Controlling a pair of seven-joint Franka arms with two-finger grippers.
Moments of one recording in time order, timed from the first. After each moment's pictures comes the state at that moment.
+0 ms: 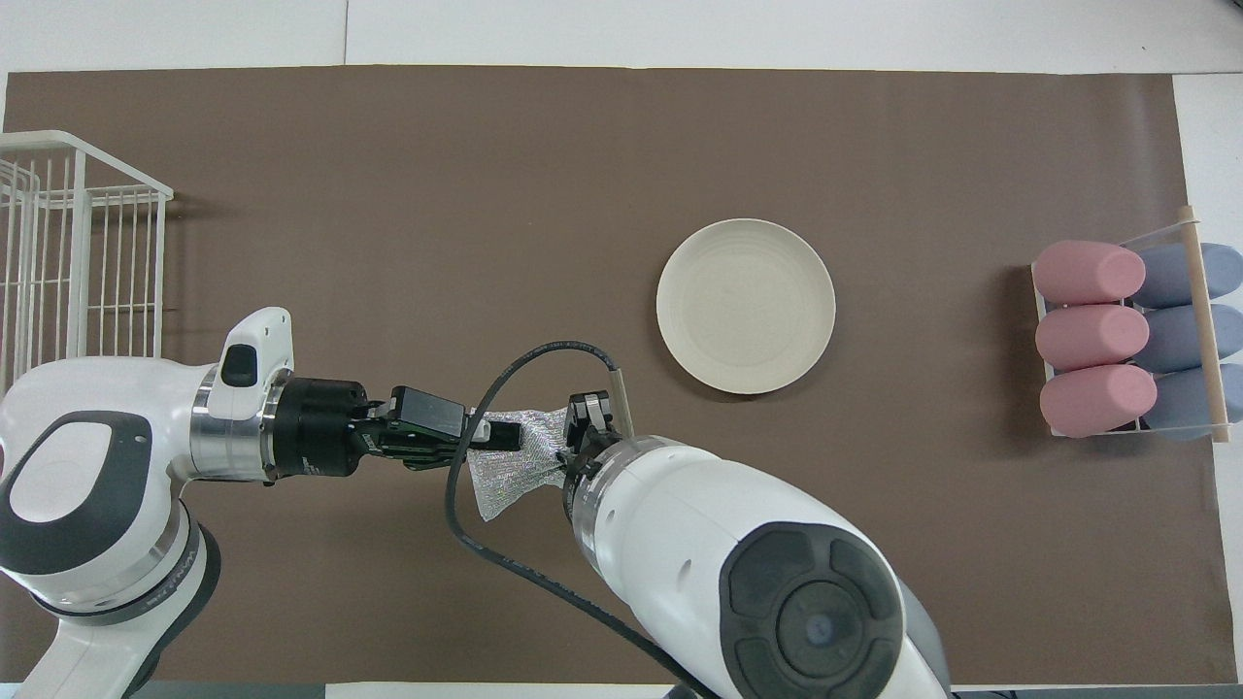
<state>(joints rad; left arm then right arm) -0.19 -0.20 -0.03 -2.34 -1.49 1.71 0.22 0.65 -0.09 0.10 -1.91 0.17 2.13 2.13</state>
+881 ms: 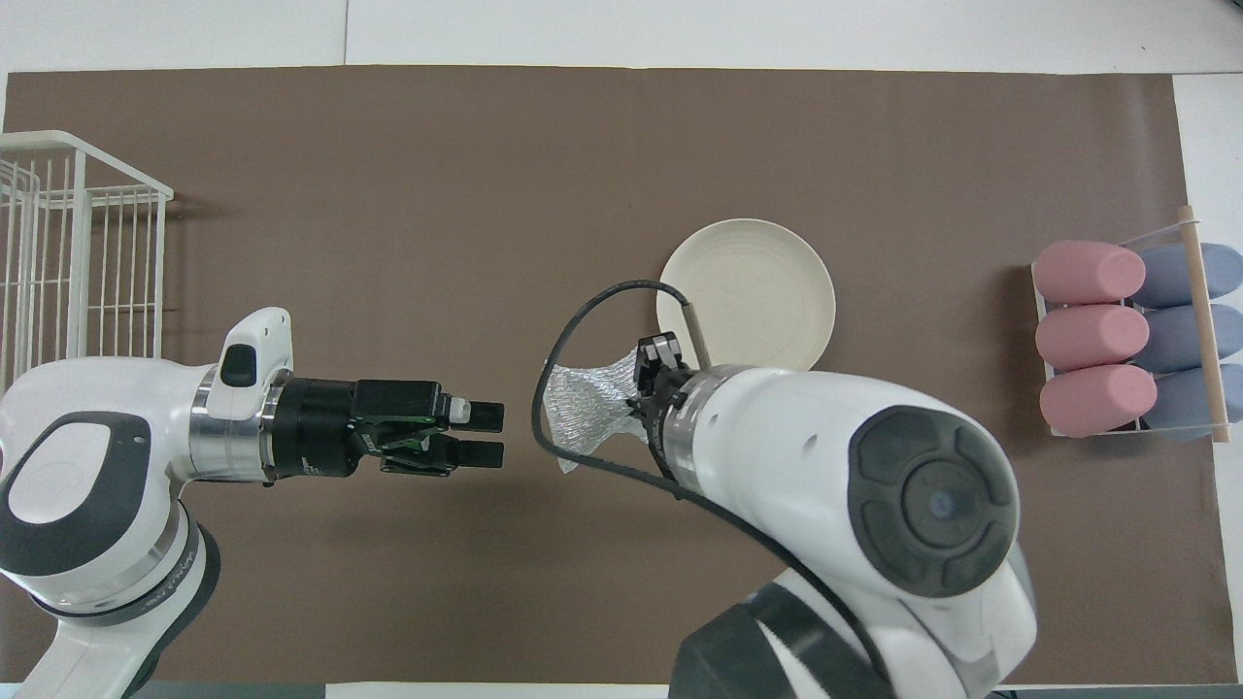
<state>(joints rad) -0.19 -0.21 -0.03 -2.34 -1.49 1.71 0.21 0.50 -0.09 0.09 -1.93 0.17 2.11 1.87</state>
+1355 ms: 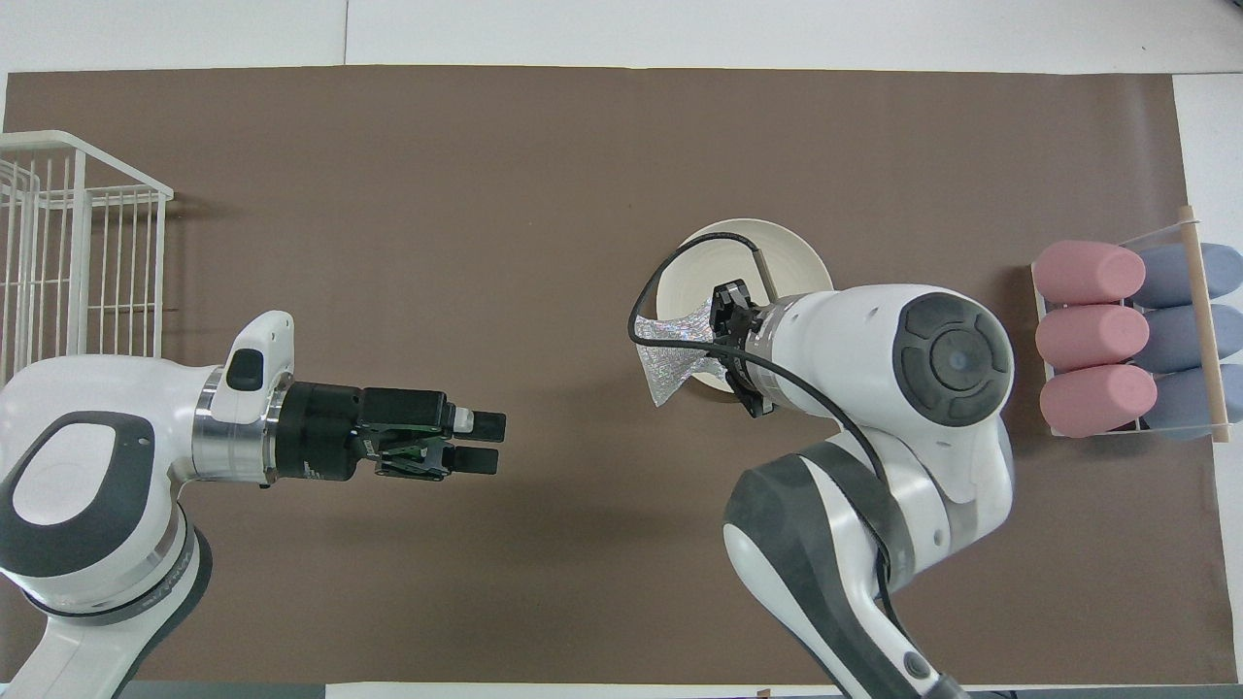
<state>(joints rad) -0.19 -0.21 -0.03 -2.34 -1.39 1.72 0.21 0.38 0.04 0.09 -2.07 0.17 2.36 1.62</state>
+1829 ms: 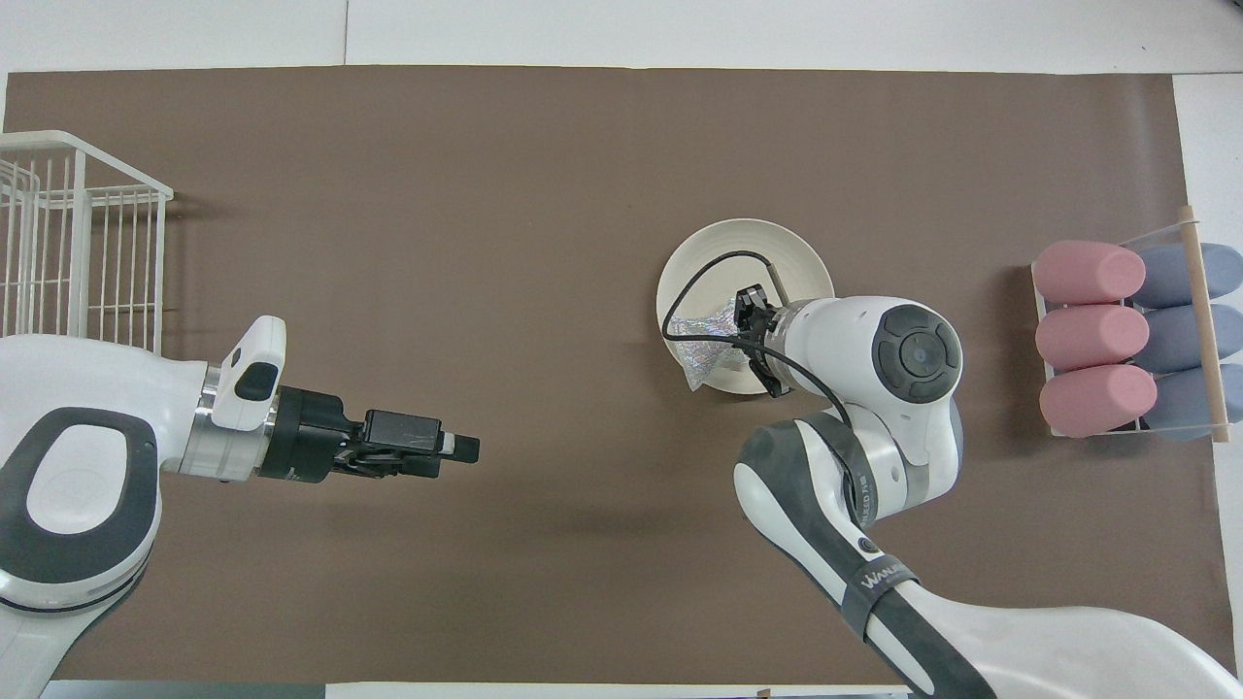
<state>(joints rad) -0.19 -0.21 -0.02 -2.32 -0.95 1.83 0.19 0.30 0.20 0.09 -2.18 0.17 2.60 1.48</state>
